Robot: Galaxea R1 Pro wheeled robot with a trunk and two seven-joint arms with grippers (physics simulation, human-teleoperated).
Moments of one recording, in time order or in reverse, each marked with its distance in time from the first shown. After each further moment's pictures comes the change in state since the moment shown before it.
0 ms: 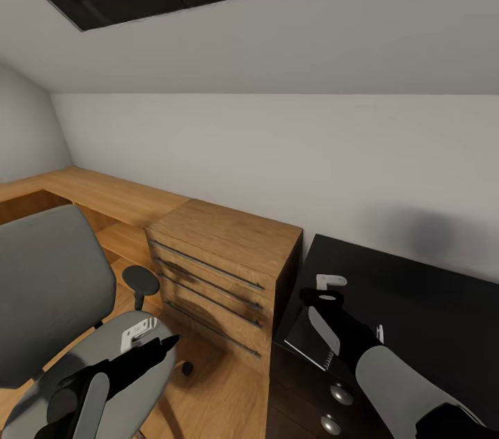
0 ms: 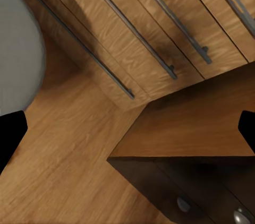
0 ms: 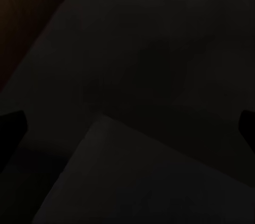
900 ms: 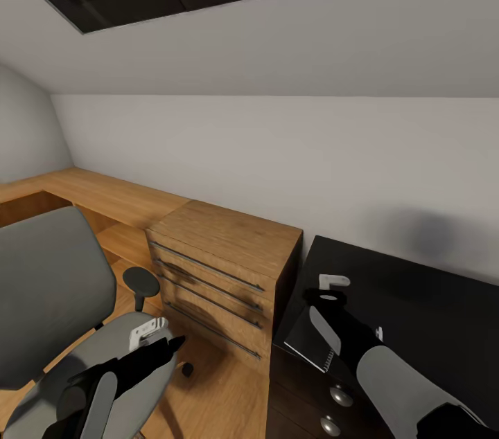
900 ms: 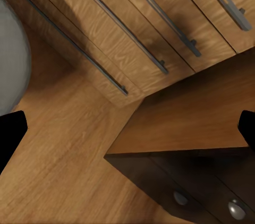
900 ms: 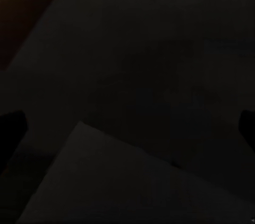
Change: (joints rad) left arm 0.000 0.000 -0.049 0.005 -0.007 -0.009 0.000; right arm 0.000 -0.004 0.000 -0.002 -0.001 -0.003 -0.038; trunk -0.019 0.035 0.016
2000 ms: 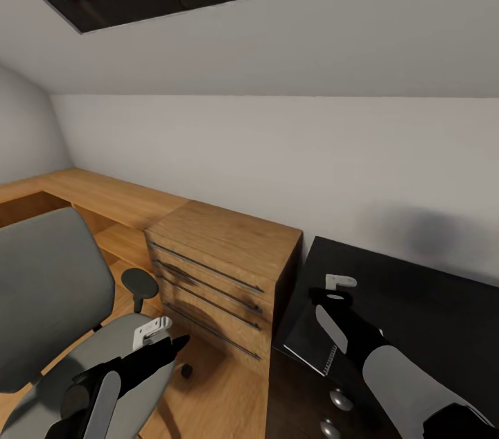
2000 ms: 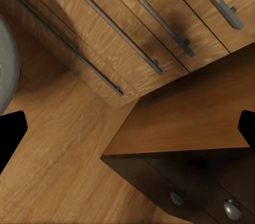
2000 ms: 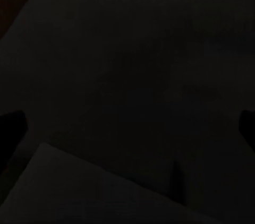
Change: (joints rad) left arm 0.000 -0.004 -0.020 -0.004 0.000 0.001 0.002; right arm 0.000 -0.029 -0.009 -0.004 -0.038 -0.006 0.000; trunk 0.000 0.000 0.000
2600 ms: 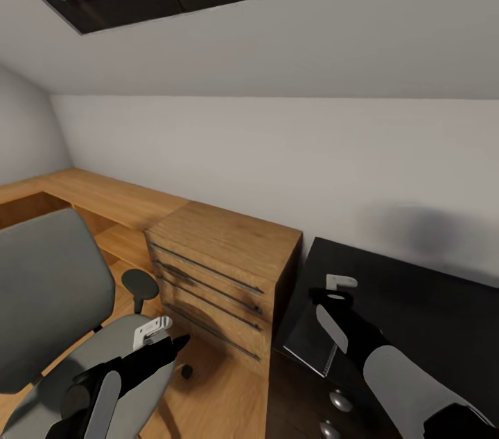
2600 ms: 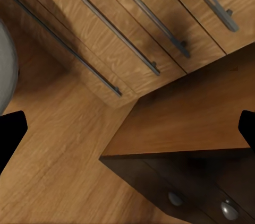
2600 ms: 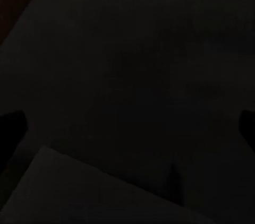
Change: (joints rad) left arm 0.000 -0.002 -0.002 -0.002 0.002 -0.002 0.002; right arm 0.000 -0.002 -0.002 0.000 -0.007 -0.001 0.000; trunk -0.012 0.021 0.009
